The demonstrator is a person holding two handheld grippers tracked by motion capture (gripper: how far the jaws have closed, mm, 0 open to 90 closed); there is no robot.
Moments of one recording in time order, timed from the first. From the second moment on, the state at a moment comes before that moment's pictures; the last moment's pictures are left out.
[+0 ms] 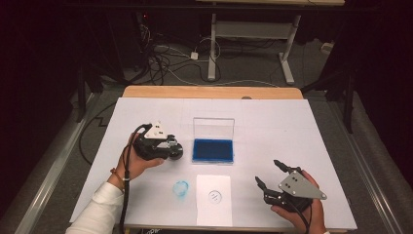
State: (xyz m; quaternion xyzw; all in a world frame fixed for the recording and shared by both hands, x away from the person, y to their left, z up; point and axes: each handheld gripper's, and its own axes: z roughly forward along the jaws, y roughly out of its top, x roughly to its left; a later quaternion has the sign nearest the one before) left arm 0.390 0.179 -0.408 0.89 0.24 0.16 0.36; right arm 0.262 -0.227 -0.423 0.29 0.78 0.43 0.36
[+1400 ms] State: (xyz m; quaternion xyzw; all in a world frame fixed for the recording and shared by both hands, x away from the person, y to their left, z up) left arm 0.354 0.163 -0.379 0.87 0.18 0.14 0.43; right arm 0.266 -0.221 -0.428 0.30 0.78 0.42 0.35
